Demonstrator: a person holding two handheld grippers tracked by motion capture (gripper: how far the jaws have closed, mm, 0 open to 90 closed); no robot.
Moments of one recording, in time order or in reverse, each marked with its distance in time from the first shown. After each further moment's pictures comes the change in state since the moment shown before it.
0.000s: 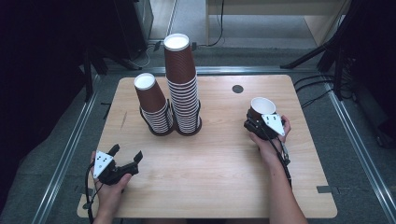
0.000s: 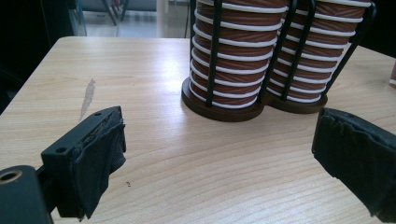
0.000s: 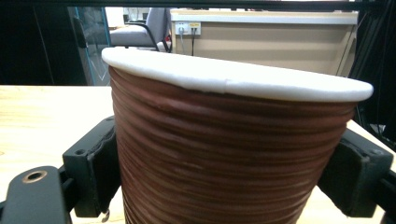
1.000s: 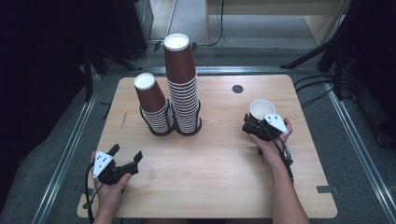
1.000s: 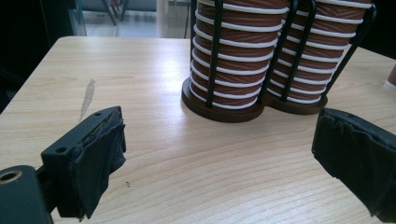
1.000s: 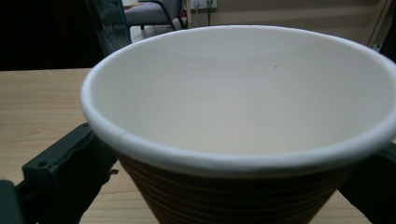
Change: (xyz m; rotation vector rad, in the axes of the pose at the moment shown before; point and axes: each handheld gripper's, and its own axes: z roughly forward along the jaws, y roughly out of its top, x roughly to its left) left arm 0.001 0.000 0.000 -0.002 -0.002 -0.005; right arm -0.003 0.002 -0.005 0.109 0.076 0.052
